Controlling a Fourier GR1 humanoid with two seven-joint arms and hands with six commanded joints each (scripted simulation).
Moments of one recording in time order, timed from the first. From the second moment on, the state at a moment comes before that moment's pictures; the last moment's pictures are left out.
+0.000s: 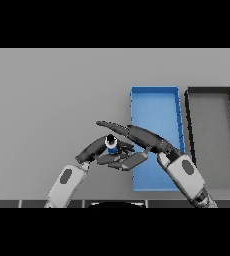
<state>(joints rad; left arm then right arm) -0.19 0.01 -0.44 -1.62 -0.03 -0.35 -0.03 -0.47 -0.25 0.37 -1.94 -0.29 0.45 0.45</state>
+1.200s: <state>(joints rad) -0.16 -0.06 -0.36 -1.63 -0.09 -0.41 0.01 -0.59 -0.17 0.49 -1.80 -0.31 0.37 0.32</state>
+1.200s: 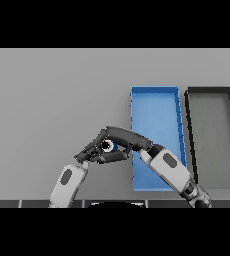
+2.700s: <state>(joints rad) -0.14 -0.05 -0.34 -1.62 -0.21 -0.47 0.10 -0.97 -0.28 0.26 -1.75 -0.77 0.14 0.44</state>
